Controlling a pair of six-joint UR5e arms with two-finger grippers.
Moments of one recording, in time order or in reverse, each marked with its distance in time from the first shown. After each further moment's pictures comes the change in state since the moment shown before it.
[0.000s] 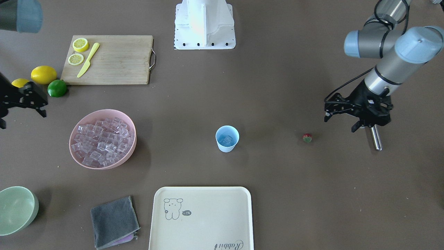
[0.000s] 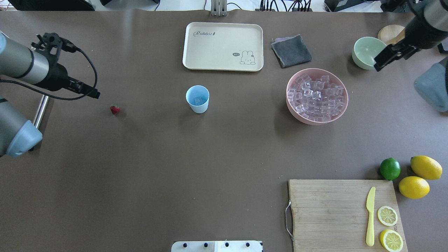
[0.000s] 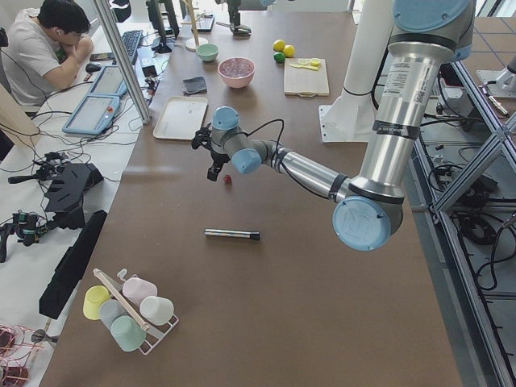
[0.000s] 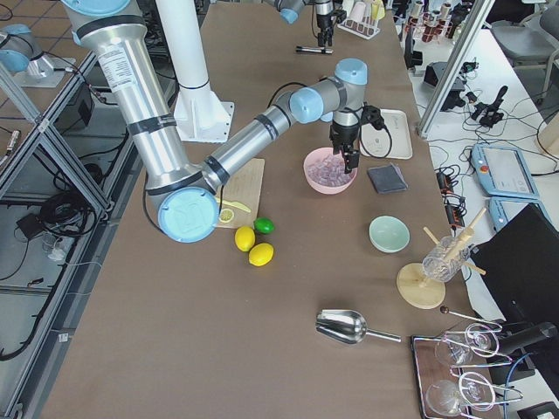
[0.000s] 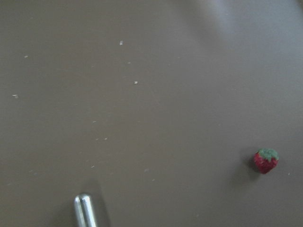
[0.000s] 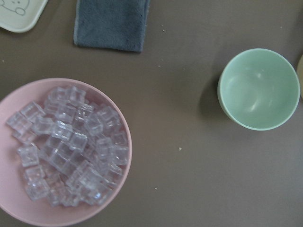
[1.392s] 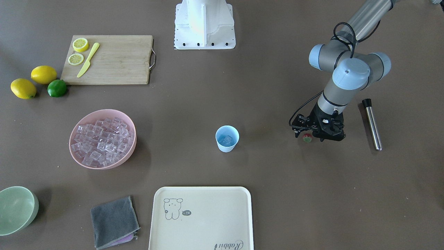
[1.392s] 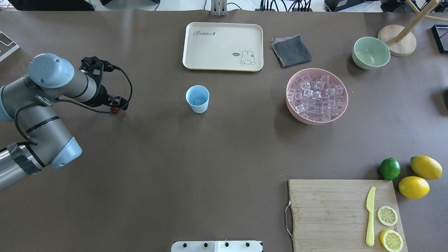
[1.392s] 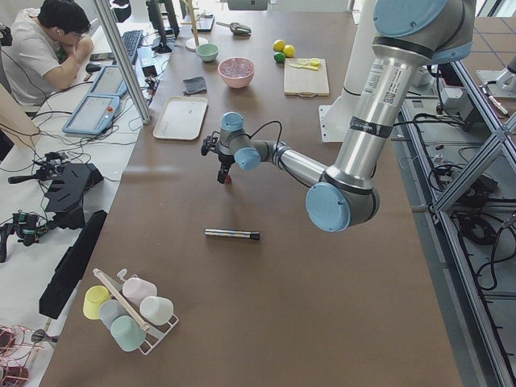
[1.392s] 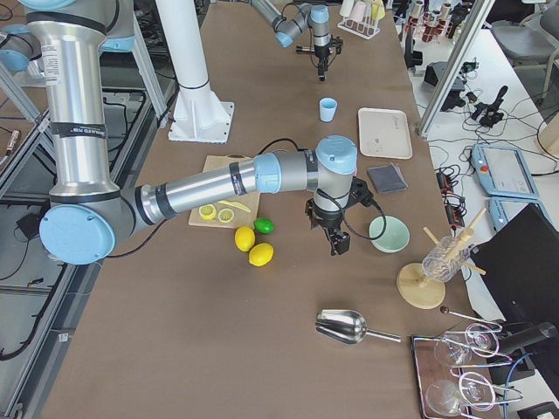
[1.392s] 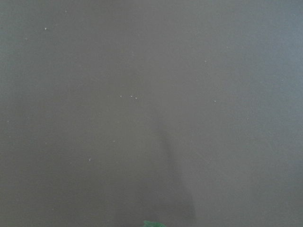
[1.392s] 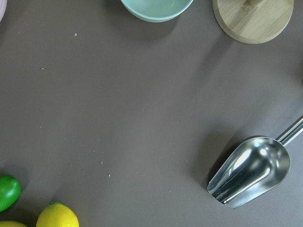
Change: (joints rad) left arm 0.117 -0.093 0.178 -0.005 0.136 -0.212; right arm 0.285 -0.251 -0.059 0.051 0.079 -0.548
